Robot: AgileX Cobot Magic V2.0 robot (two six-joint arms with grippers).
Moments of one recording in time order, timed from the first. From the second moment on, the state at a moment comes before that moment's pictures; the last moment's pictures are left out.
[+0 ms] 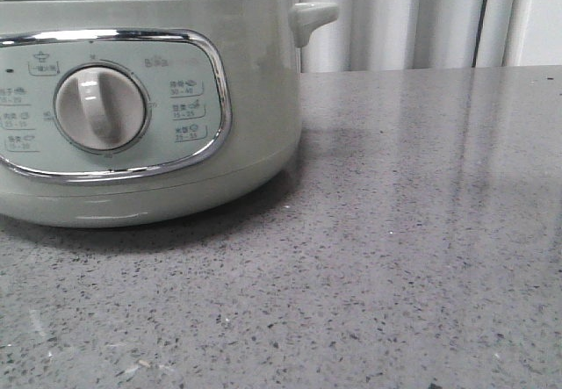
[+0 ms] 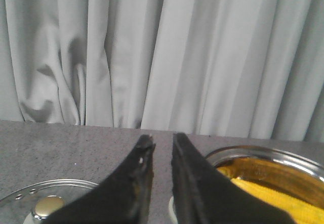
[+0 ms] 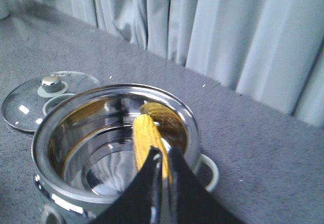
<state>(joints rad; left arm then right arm) -0.01 0.34 -0.69 -0.19 0.41 0.01 0.61 0.85 -1.05 0.06 0.45 -0.15</state>
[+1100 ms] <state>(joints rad) -0.05 0.25 -0.65 -0.36 0.69 0.23 0.61 0.11 -0.64 -0.16 0.30 -0.15</state>
